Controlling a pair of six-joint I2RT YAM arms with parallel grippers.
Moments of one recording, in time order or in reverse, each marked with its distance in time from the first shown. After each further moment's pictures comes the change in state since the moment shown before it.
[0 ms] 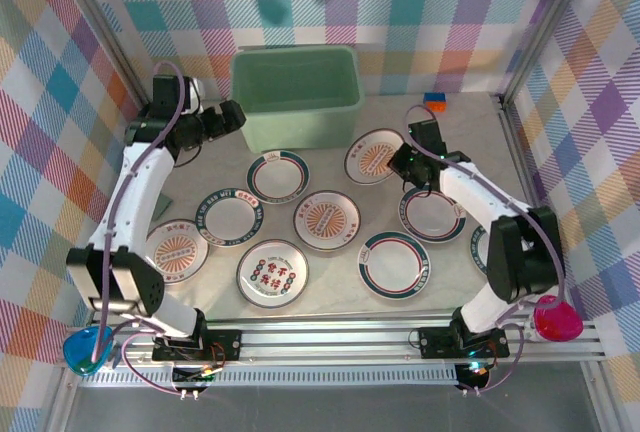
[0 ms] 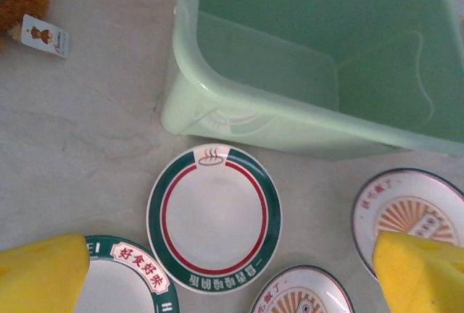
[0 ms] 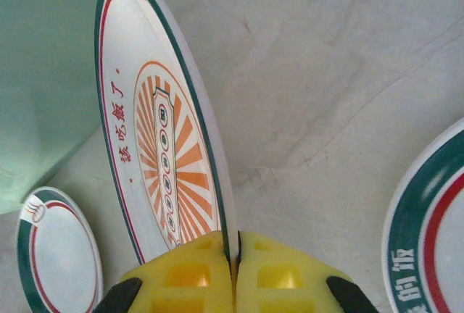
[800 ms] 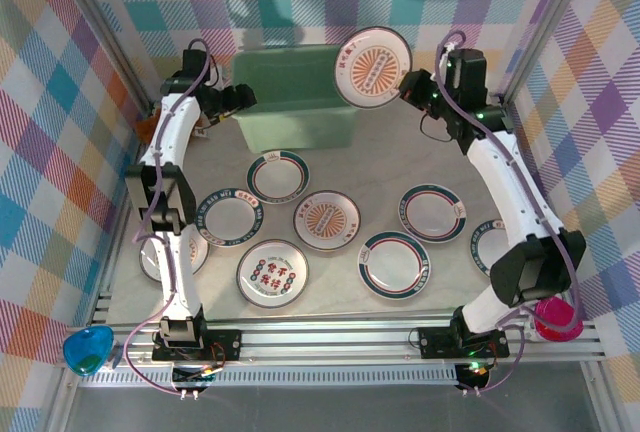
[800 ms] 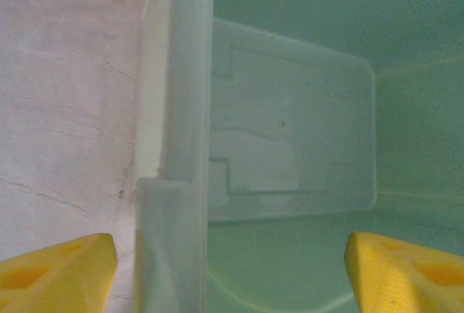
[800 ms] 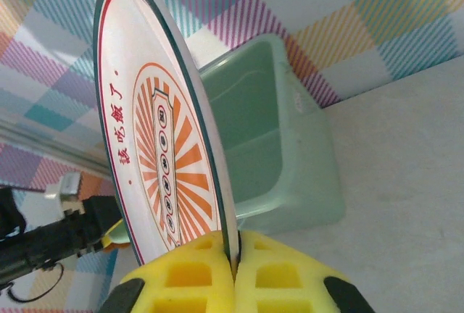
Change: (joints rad) left arm 0.042 0.700 0.628 -0.096 0.193 0.086; right arm -0.060 -0.001 0.505 -0.037 -0.223 -0.225
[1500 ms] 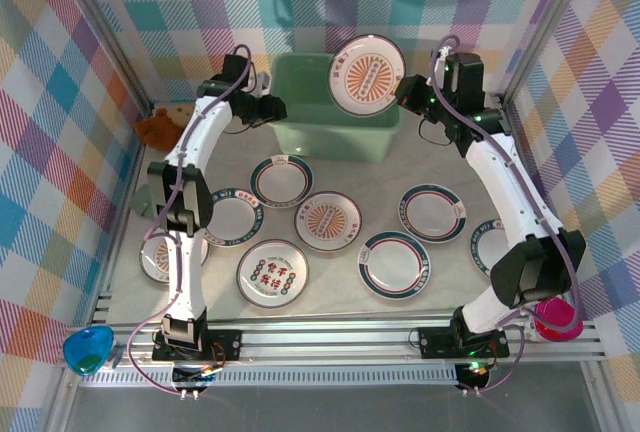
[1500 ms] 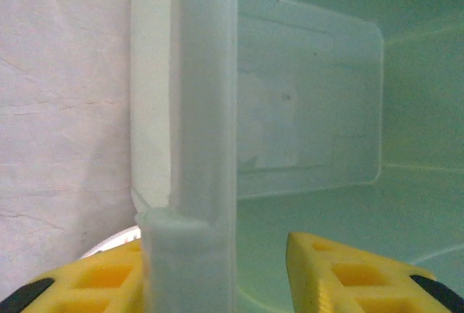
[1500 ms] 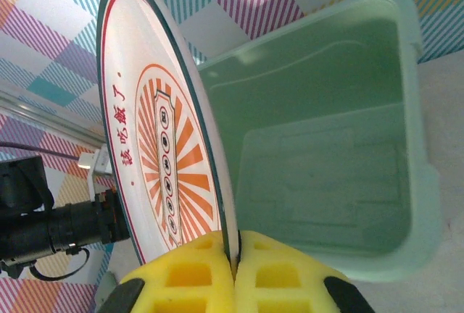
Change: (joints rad) left arm -0.172 0.015 -0.011 0.002 0.035 0.033; right arm -0.003 -0.027 -0.042 0.005 -0.031 -0.042
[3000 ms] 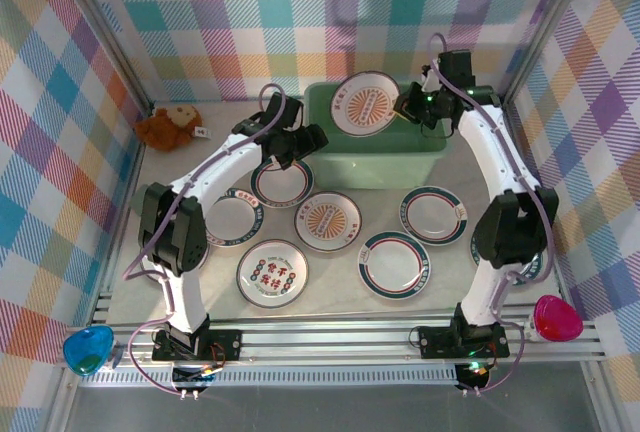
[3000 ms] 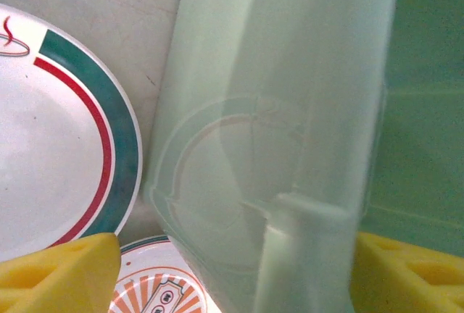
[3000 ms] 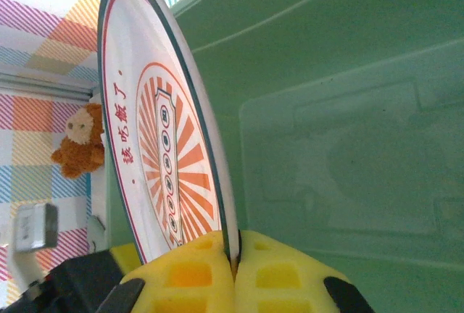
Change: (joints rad) left arm -0.288 -0.371 -0.567 0.261 -0.267 -0.526; right arm -0.066 0.308 0.264 -0.358 -0.172 -0.036
